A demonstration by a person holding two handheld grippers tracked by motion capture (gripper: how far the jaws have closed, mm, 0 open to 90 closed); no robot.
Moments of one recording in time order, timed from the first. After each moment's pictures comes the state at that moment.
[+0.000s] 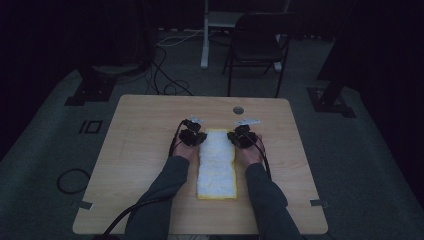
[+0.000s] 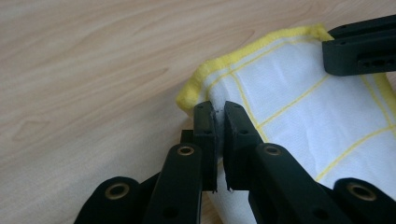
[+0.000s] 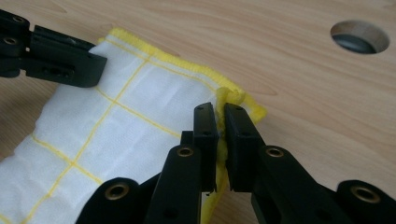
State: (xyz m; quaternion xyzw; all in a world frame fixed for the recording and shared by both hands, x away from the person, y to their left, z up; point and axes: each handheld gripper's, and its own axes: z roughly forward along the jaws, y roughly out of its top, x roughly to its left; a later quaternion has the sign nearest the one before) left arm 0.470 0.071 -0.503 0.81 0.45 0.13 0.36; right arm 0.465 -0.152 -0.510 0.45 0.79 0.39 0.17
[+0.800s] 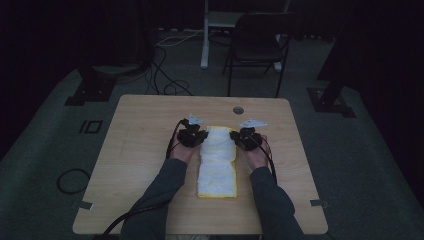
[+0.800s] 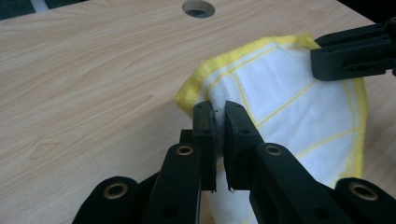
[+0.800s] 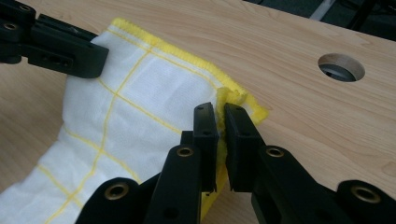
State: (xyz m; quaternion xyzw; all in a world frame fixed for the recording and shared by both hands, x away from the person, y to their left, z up) left arm 0.443 0.075 -0.476 0.80 0.41 0.15 0.40; right arm 0.439 -0.162 -0.487 0.42 0.78 0.42 0.19
